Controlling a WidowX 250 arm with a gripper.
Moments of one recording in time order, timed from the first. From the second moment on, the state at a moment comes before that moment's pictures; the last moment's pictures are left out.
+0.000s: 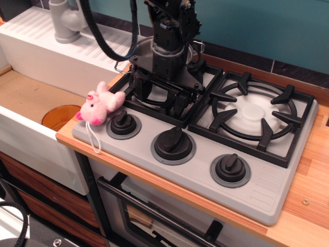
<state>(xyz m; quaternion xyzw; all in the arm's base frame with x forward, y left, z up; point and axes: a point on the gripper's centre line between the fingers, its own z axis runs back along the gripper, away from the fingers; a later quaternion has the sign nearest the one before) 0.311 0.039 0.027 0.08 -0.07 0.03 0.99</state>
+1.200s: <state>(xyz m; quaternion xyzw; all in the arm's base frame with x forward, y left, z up) 0.292 0.037 0.063 0.09 0.02 0.02 1.00</state>
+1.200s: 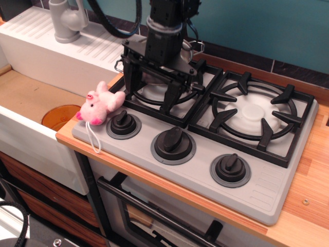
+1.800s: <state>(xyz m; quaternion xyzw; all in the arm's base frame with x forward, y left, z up) 0.296 0.103 0.079 0.11 0.00 -0.03 0.99</state>
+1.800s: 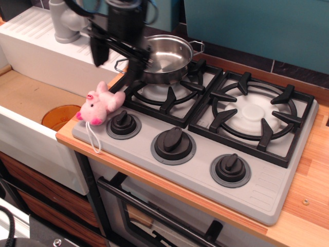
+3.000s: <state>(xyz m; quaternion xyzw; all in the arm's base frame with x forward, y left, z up) 0.267 0.135 0.031 0.11 -0.08 0.00 0.99</state>
